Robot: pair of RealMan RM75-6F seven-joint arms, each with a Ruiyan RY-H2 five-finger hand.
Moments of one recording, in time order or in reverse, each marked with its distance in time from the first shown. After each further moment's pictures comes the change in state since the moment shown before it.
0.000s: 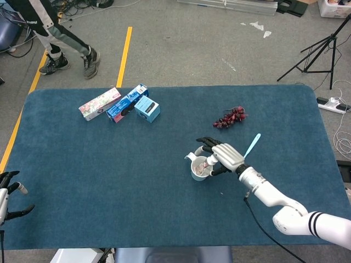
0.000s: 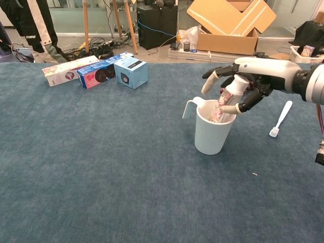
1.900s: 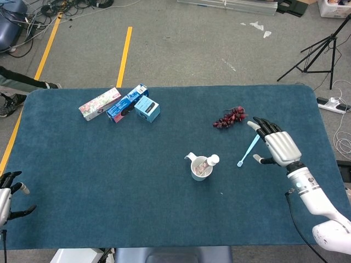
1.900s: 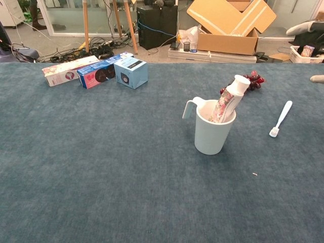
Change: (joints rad) left arm -0.008 -0.014 0.001 0.002 -0.013 -0.012 0.036; right arm -0.202 0.222 0.000 -0.052 0.091 0.229 -0.331
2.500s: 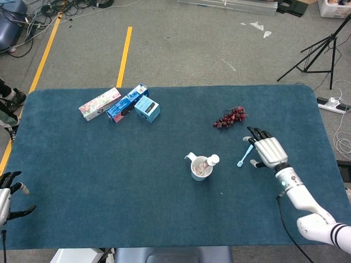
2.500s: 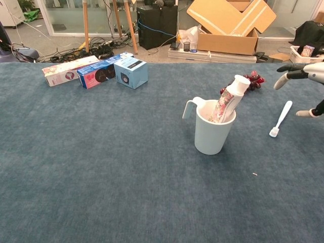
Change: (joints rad) left arm 0.001 0.004 0.001 -0.002 0.003 0.001 -0.010; right arm 0.040 -0.211 -0.031 0.259 0.030 -0.137 -0.137
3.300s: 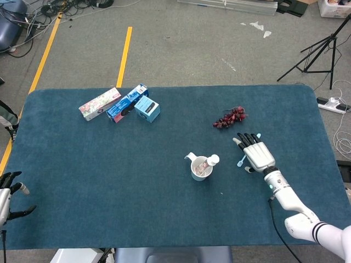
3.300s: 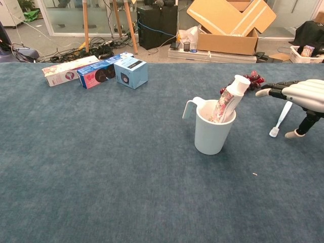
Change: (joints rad) left arm 0.000 0.003 0.001 0.000 0.000 -0.003 -0.006; right arm 0.009 -0.182 -0.021 0.207 -0.059 0.007 -0.078
